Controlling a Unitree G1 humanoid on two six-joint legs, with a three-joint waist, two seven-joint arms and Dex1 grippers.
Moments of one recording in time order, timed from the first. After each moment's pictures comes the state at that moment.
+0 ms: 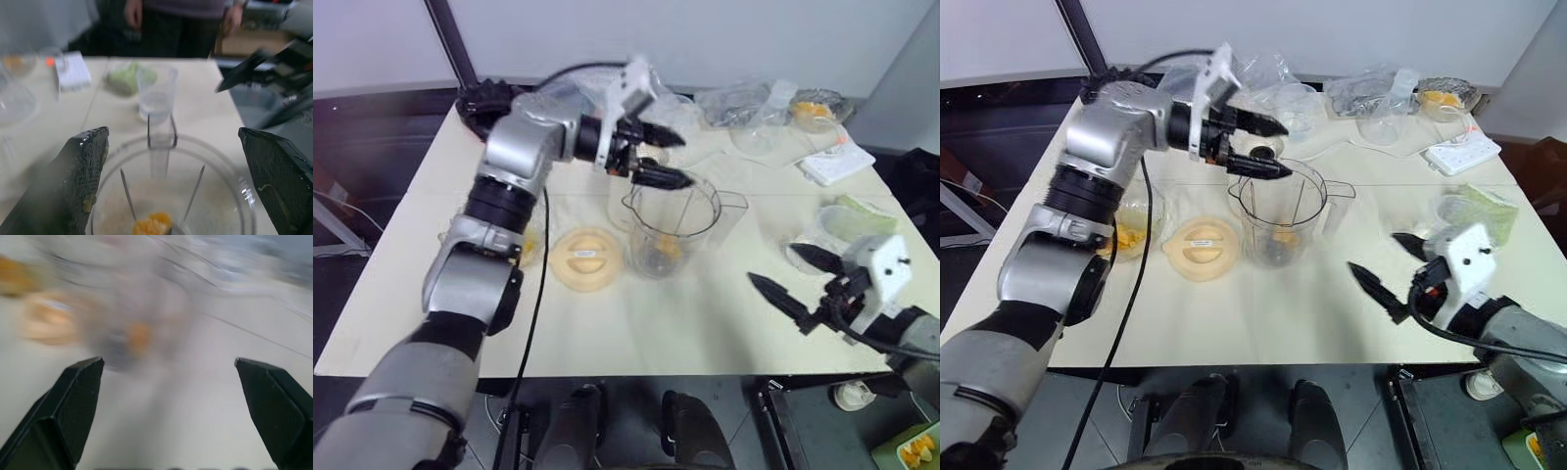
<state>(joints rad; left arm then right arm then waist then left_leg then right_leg) -1.24 0.38 -0.14 0.43 -0.32 0.58 -1.32 0.32 -0.70 -0.53 -0.72 0.66 0.61 0.41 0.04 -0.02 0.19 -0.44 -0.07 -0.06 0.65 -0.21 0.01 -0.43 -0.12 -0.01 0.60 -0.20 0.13</state>
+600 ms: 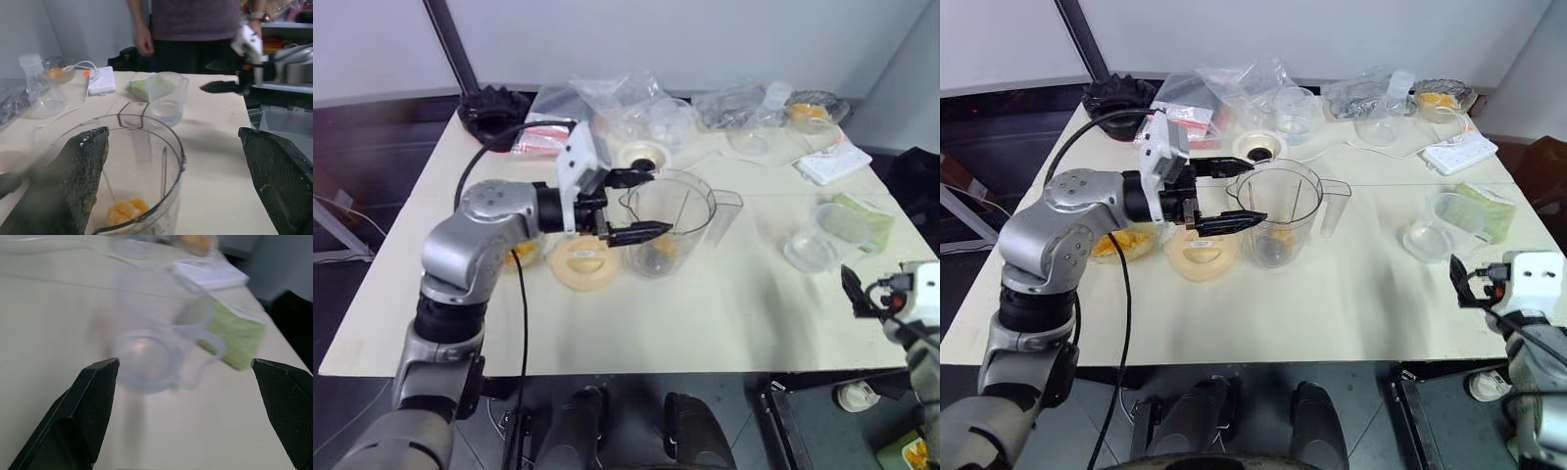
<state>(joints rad) -0.70 0.45 -0.05 -0.36 -0.50 0.80 -0.93 0.06 -0.58 -0.54 -0.08 0.29 0.39 0.24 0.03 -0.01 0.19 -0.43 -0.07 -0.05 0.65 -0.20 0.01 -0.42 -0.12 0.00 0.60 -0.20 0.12</state>
